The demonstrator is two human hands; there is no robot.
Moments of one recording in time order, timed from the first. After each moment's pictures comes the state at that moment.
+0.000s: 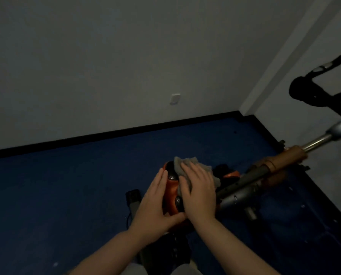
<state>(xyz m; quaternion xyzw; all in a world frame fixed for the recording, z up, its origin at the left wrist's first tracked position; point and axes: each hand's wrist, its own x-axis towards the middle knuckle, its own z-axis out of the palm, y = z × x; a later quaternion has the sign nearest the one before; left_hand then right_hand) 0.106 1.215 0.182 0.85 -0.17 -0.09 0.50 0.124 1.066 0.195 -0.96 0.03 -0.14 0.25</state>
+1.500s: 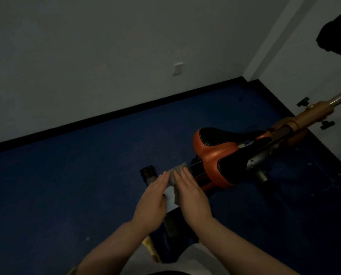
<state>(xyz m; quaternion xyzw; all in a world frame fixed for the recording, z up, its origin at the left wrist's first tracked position) 0.081 1.321 0.094 0.87 -0.17 -0.17 0.43 0.070 1.164 0.081 -0.97 -0.04 0.01 0.22</state>
